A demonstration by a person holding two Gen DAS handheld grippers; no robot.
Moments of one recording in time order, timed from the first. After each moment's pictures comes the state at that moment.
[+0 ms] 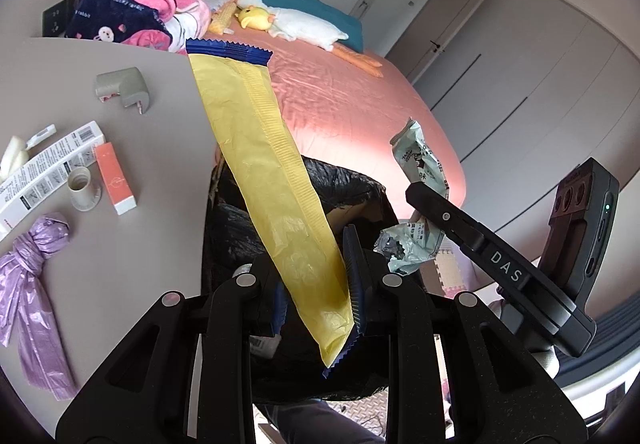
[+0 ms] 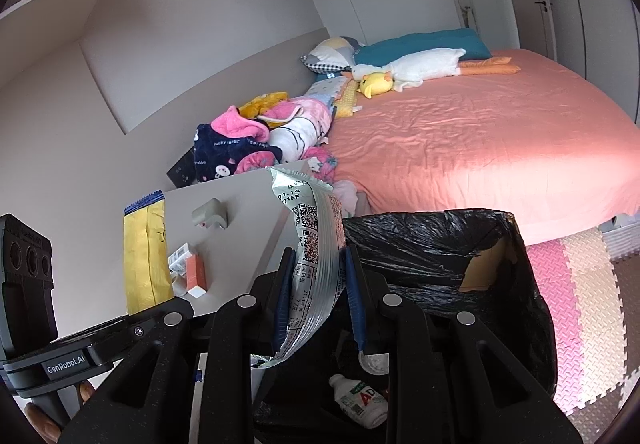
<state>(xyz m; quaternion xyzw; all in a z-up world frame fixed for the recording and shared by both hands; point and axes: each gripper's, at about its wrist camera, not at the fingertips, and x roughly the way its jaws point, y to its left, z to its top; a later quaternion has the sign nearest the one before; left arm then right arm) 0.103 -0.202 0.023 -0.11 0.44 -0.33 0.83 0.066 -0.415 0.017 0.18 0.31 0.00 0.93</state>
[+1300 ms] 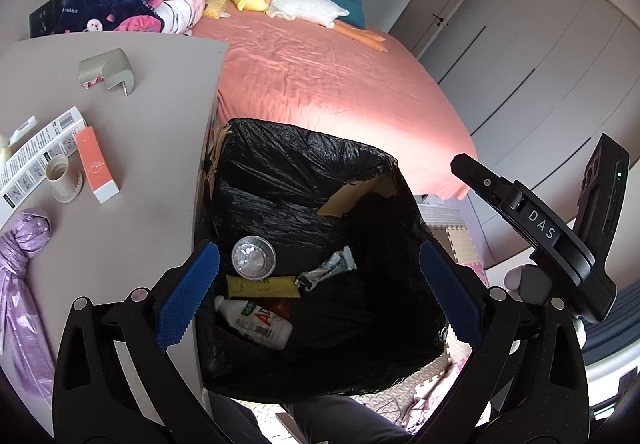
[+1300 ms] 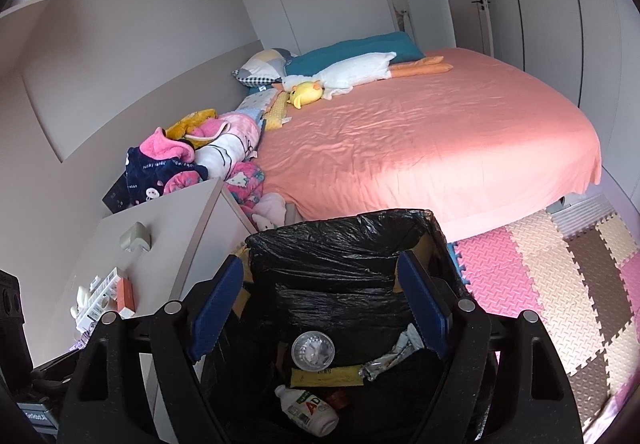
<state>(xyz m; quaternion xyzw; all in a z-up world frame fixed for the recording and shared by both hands) 0.101 -0.215 0.003 -0.07 0.46 -0.32 0.82 0.059 -0.454 0.002 0.18 0.30 -0.10 0.93</state>
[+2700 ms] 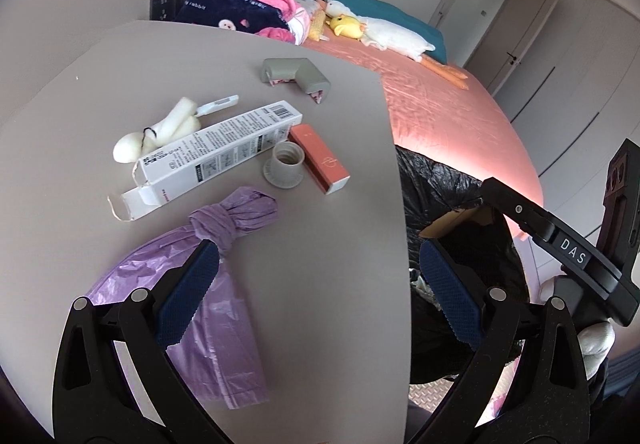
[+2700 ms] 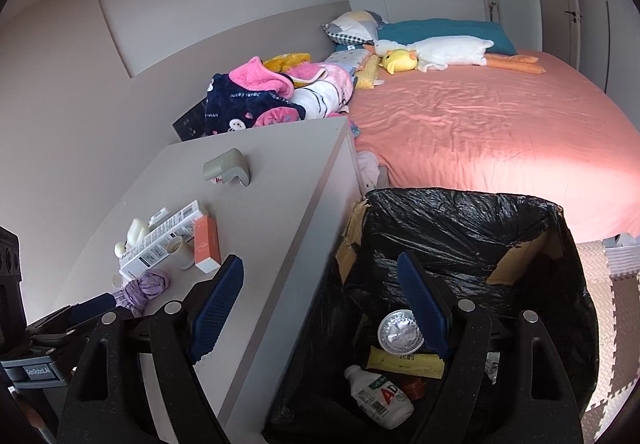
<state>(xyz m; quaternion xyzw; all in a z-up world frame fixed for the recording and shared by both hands) 0.113 -0.080 -0.011 -0.08 0.44 -0.18 0.87 0.115 -0.325 -0.015 0.12 0.36 0.04 0.93</state>
